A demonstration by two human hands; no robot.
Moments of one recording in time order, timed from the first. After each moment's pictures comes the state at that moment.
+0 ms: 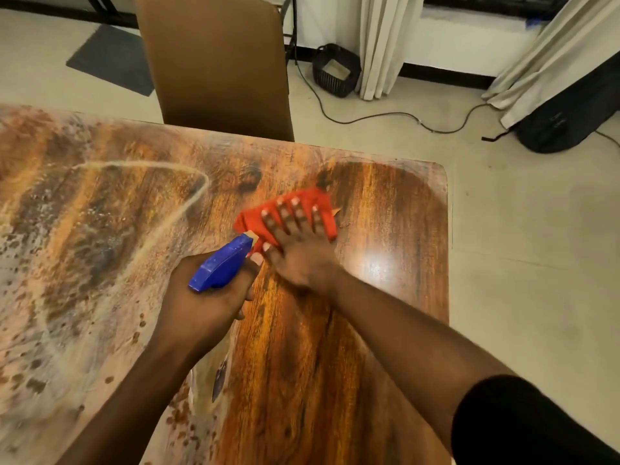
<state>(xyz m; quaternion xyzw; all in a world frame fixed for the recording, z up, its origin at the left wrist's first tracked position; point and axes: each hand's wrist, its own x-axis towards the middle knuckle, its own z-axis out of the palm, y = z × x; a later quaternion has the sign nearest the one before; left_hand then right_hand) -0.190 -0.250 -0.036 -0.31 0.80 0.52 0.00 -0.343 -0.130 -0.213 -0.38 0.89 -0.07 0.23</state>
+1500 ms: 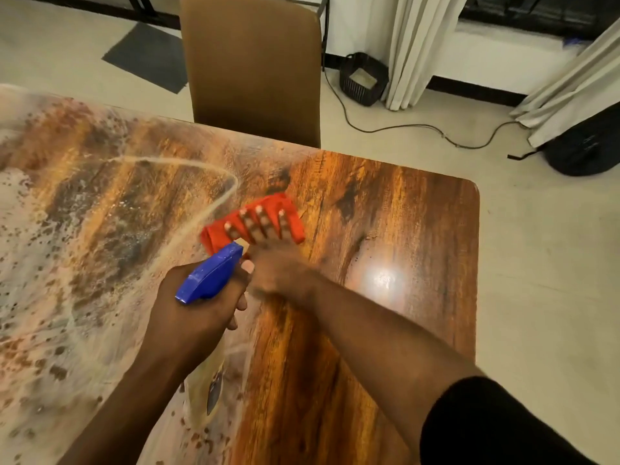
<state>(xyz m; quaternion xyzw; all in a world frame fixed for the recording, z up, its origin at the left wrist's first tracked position) -0.180 -0.282 -0.036 -0.35 0.78 0.51 -0.02 -0.326 -0.224 -0.204 -0.49 0.84 -0.03 0.25</state>
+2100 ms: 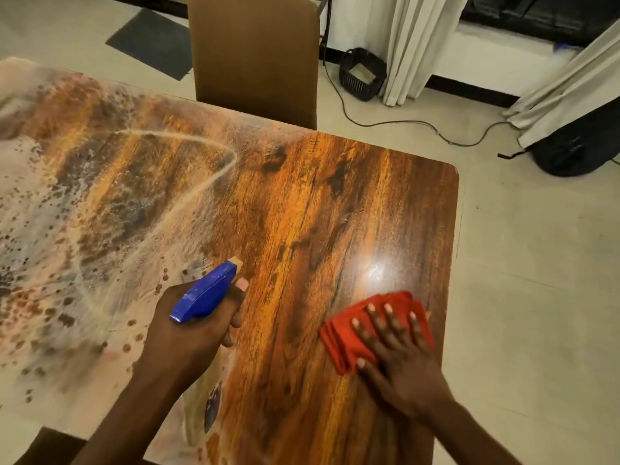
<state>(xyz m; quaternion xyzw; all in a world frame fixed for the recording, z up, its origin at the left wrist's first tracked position) -0.099 -0.228 -0.015 -0.38 0.73 0.57 -0.01 -0.189 0.124 -0.193 -0.40 0.89 -0.01 0.22</state>
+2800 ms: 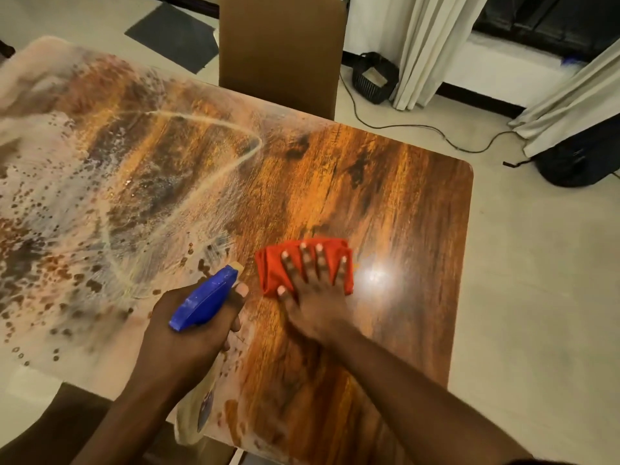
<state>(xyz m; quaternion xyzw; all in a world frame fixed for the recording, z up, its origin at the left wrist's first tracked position) -0.040 -0.248 -0.014 -0.39 0.74 0.55 -0.01 -0.180 -0.087 -0.215 -0.36 0.90 -0.07 0.24</state>
